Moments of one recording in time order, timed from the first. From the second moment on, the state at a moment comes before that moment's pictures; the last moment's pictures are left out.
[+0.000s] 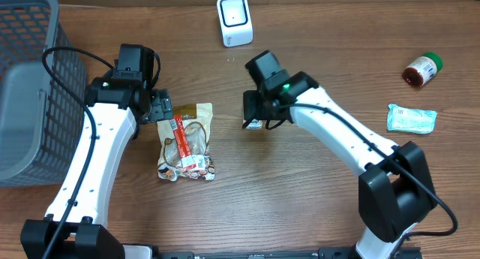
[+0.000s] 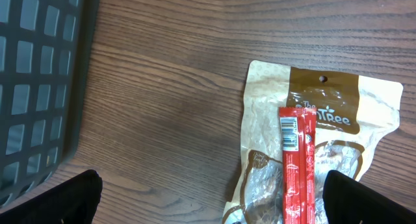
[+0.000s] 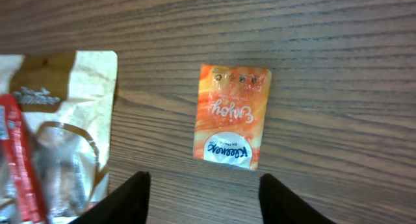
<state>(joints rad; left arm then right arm) -0.10 1.55 1.33 -1.04 -0.28 -0.31 0.60 1.87 1.46 -0.78 -0.02 0.53</state>
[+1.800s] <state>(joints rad) -0.10 1.55 1.33 -1.04 -0.28 -0.31 0.77 2.09 1.40 -0.54 0.44 0.51</state>
